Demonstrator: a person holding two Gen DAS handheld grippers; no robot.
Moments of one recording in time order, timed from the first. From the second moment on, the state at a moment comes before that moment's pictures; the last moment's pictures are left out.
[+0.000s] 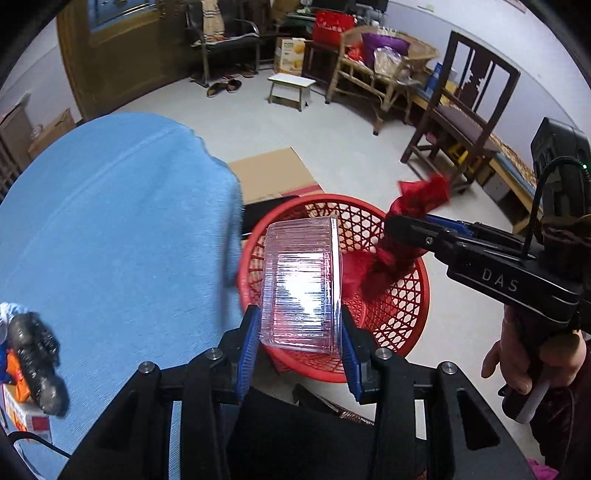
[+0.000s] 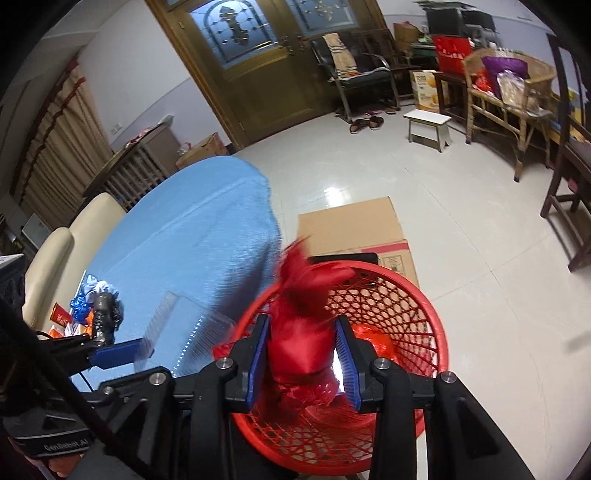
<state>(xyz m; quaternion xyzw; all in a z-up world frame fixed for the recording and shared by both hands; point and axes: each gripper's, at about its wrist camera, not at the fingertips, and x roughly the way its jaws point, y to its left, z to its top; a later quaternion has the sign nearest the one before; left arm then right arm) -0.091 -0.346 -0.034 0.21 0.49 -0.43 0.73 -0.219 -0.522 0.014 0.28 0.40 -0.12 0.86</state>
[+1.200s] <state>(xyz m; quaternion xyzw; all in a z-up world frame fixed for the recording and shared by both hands) -0.055 -0.160 0.004 0.10 0.42 -0.27 0.86 -0.210 -0.493 0.040 0.27 0.37 -0.09 0.88</state>
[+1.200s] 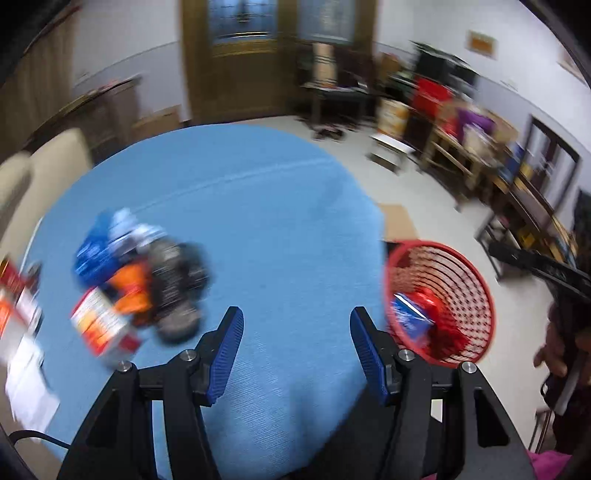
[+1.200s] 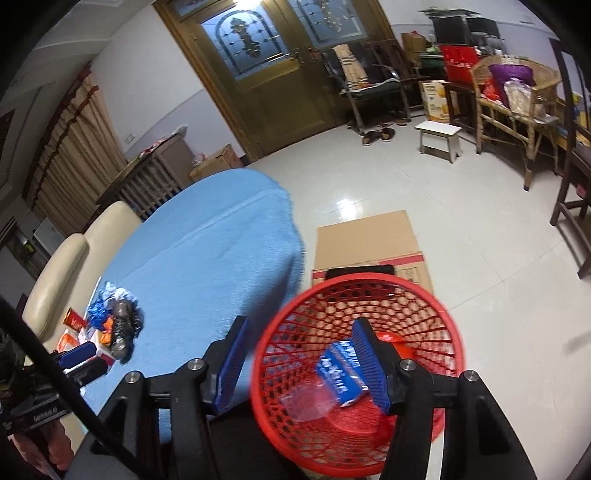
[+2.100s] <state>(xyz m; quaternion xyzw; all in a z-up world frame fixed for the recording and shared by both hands) -0.045 0.034 -0.003 0.00 0.41 -0.08 0.91 -0.121 -0.331 0.097 0.18 0.38 0.07 0.90</state>
